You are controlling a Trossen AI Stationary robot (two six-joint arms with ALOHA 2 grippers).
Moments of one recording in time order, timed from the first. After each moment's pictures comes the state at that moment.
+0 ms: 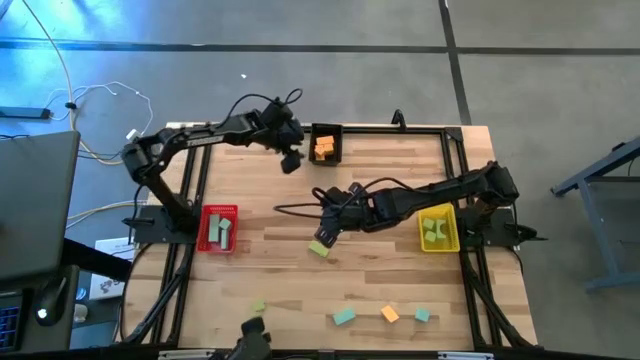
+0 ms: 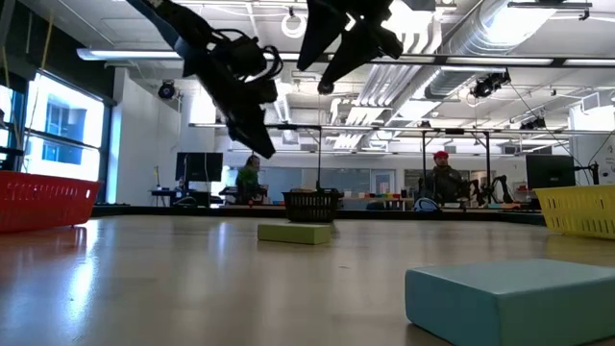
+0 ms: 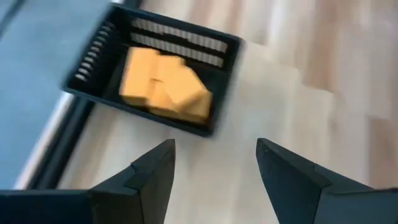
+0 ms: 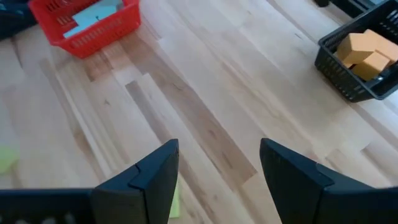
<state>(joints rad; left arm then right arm) 0.73 1.65 1.14 -0.41 0.21 0.27 0.20 1.79 1.56 -0.74 0.46 0.68</state>
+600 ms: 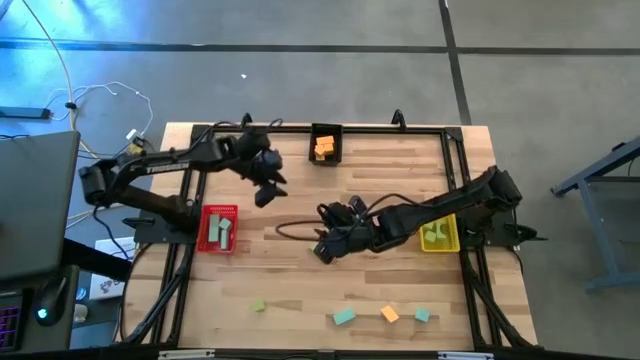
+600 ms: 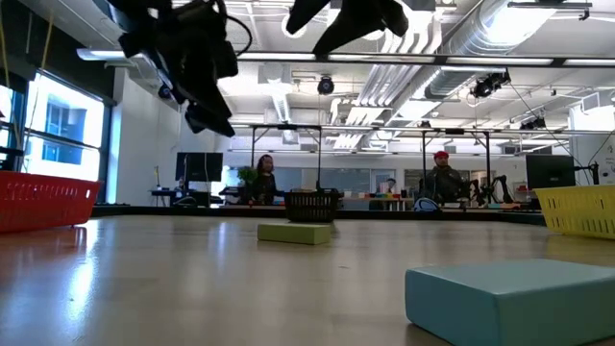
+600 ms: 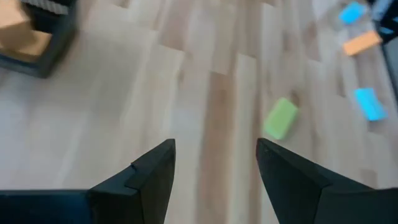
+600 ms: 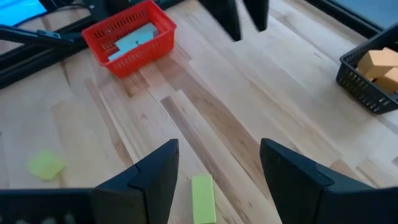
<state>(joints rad) 0.57 1.27 0.83 -0.44 0.43 0.05 0.32 1.79 1.56 -0.65 0.58 0.74</state>
